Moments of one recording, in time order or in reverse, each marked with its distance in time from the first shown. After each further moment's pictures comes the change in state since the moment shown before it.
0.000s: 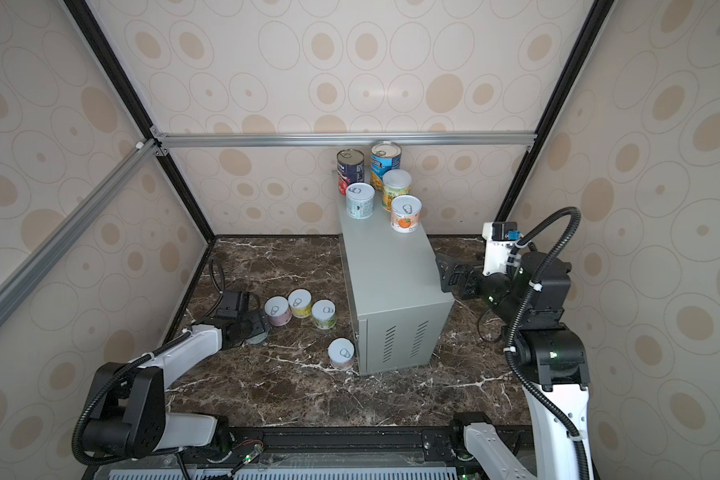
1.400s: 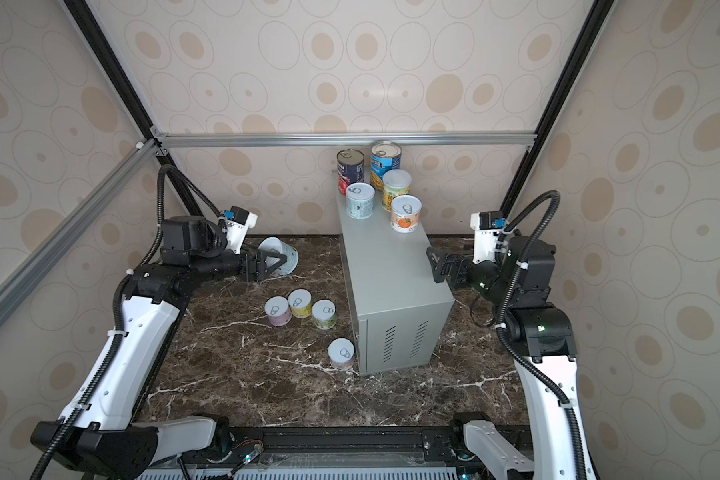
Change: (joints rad) left arm -0.068 -0.076 0.872 -0.454 0.793 0.527; right arm 0.019 0.098 0.022 0.039 -0.056 0.005
